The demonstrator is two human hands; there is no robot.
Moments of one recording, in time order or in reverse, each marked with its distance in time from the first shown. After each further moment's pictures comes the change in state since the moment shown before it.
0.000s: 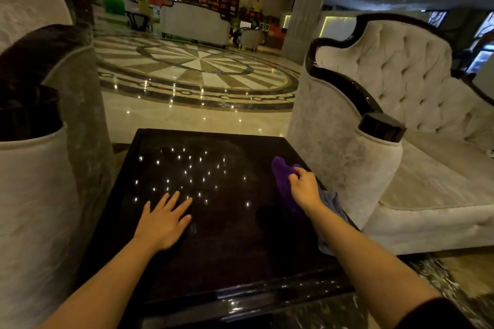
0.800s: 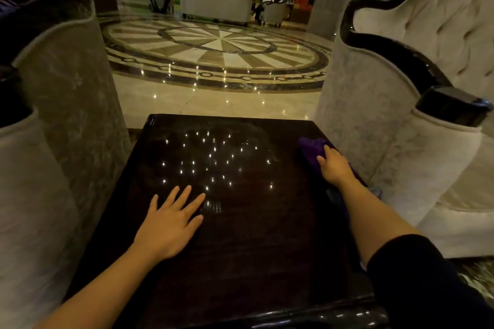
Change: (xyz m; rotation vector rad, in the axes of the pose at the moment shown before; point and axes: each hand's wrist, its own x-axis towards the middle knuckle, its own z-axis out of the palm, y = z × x) left_hand 0.009 -0.002 0.003 -0.004 -0.013 0.022; right_hand 0.124 0.057 0.030 -0.451 -0.171 -0.086
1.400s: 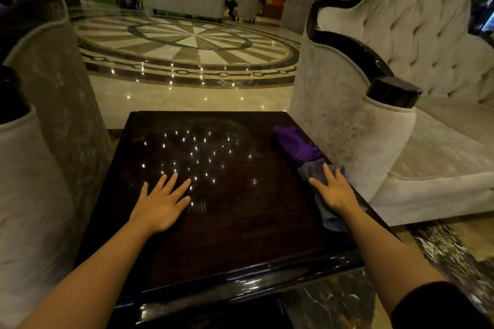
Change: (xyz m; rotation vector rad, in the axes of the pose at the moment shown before) left_hand -0.001 0.000 -0.006 0.010 -0.076 0.001; right_hand -0.117 0.059 0.002 0.155 -0.060 0.181
